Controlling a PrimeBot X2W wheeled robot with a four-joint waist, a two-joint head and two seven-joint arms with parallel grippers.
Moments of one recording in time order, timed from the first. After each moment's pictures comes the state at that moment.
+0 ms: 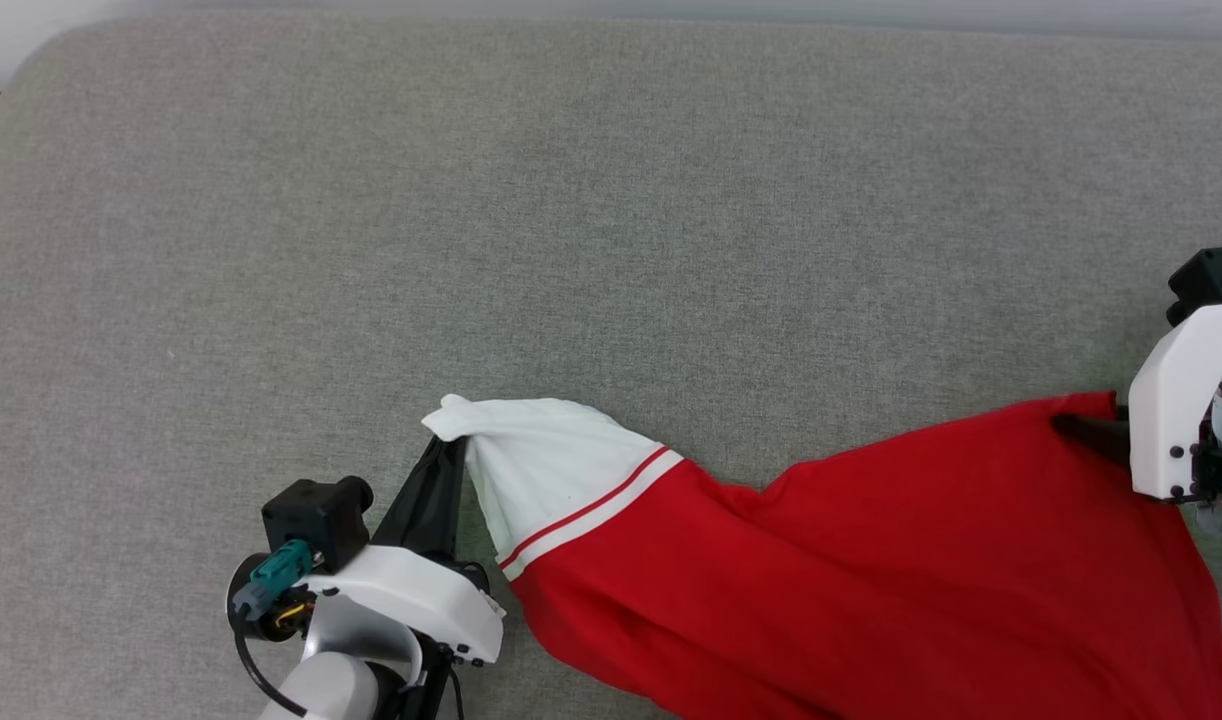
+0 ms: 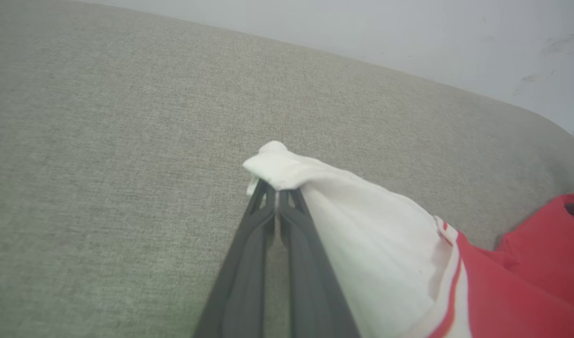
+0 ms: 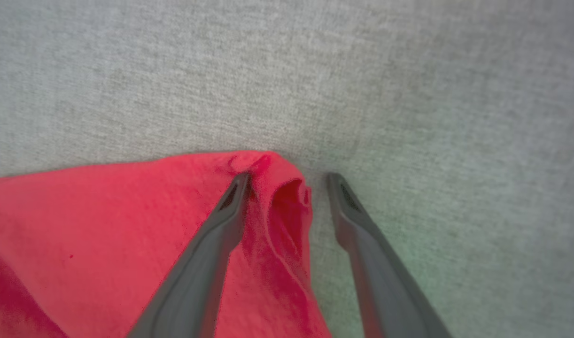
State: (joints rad) left arm -0.17 0.24 -0.37 0.08 -0.53 0.12 -0.14; right arm -0.56 -0.53 0.28 0.48 0.69 0.13 0.87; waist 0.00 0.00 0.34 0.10
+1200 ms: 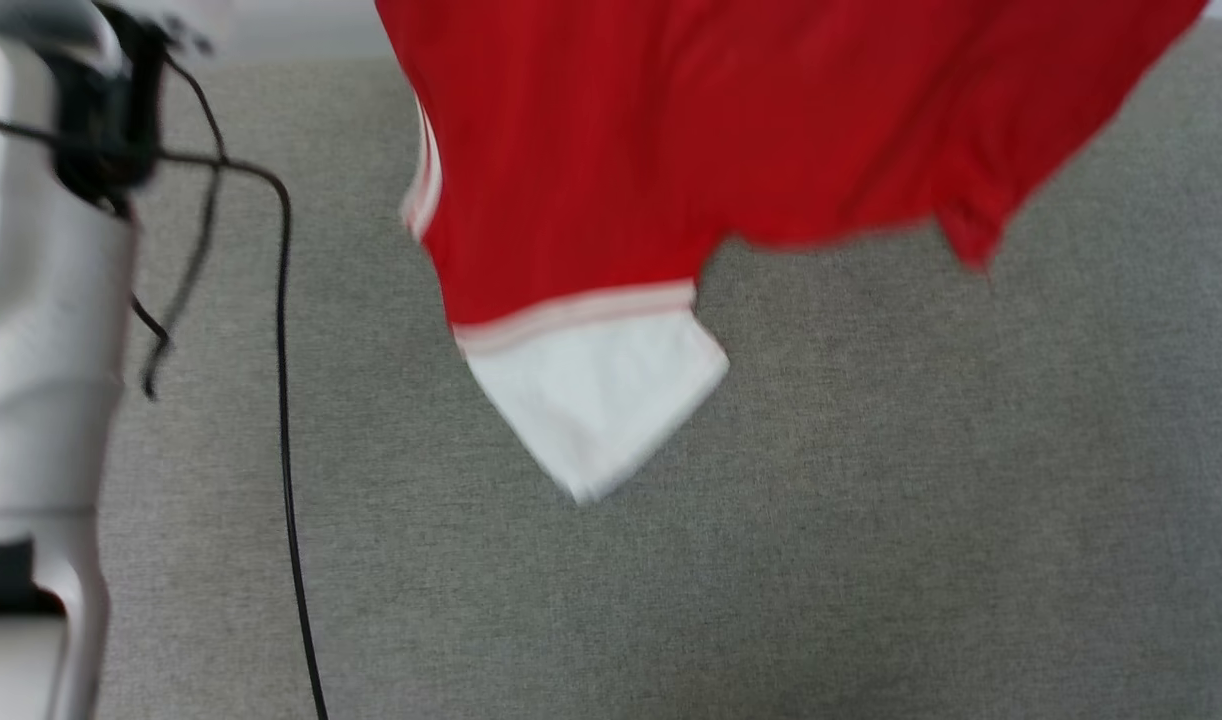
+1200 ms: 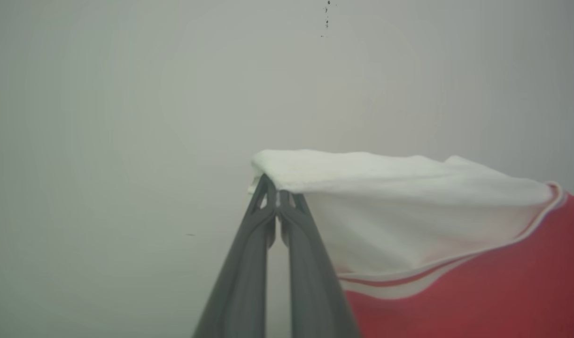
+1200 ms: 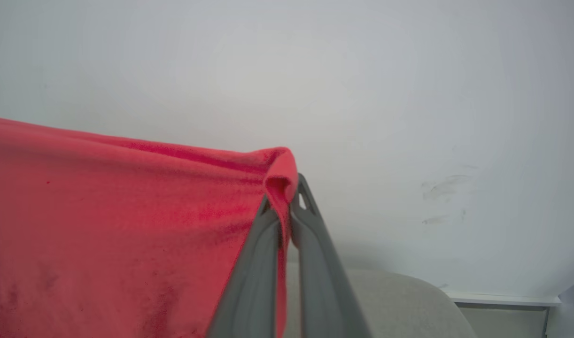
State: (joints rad) left arm -1.10 0.37 -0.25 0.53 -0.52 0.02 -0.11; right arm -1.15 -0.40 0.11 0.63 0.39 0.13 0.27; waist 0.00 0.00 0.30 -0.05
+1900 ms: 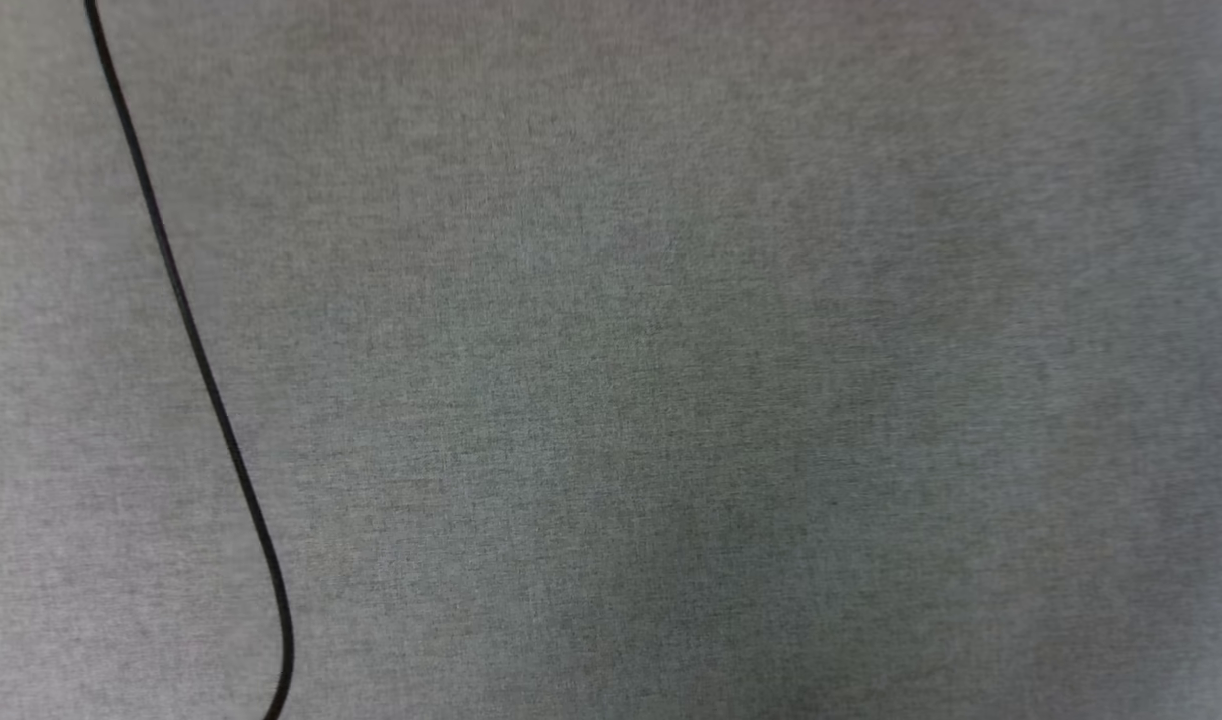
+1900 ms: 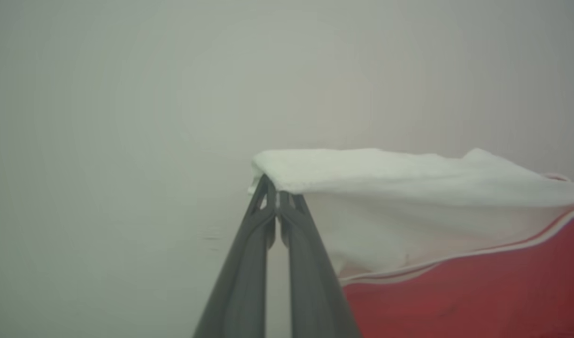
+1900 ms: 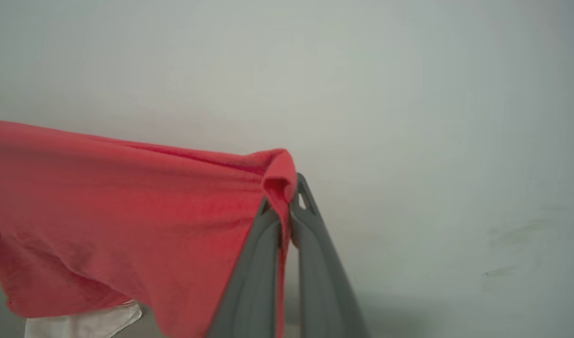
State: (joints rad) left arm -1.57 0.44 -0.25 0.79 -0.49 -0.03 -0.10; right arm -1.58 -0.34 0.17 0.84 0.38 0.13 0.11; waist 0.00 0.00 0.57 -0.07
